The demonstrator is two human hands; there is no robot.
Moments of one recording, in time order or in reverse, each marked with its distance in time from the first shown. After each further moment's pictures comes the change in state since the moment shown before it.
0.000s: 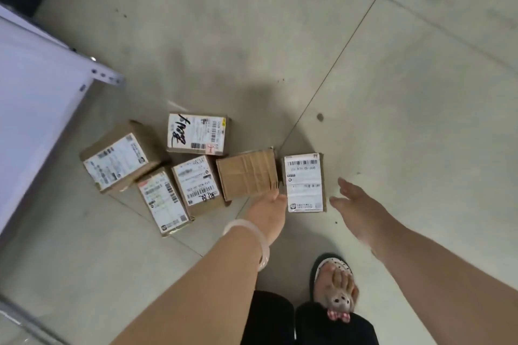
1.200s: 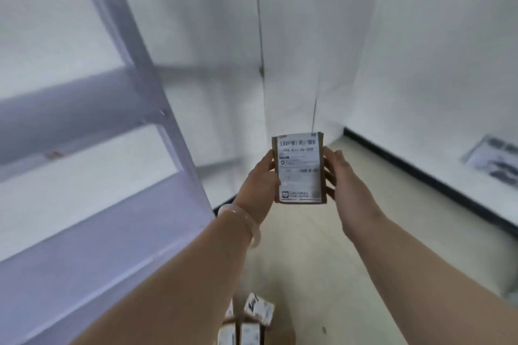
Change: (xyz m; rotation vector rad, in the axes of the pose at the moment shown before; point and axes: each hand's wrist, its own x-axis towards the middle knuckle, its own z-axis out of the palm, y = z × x) left_hand -0.672 0.276 -0.255 -0.589 0.430 1.032; right_hand -0.651 -0.385 -0.171 0.314 -0.092 -1.257
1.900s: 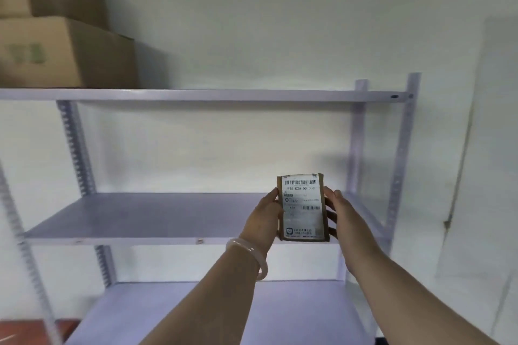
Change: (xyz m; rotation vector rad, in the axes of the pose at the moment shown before) left_hand -0.349 0.184 -0.304 0.008 0.675 0.277; right_hand -0.167 -0.215 0.370 0.067 -0.567 -0.287
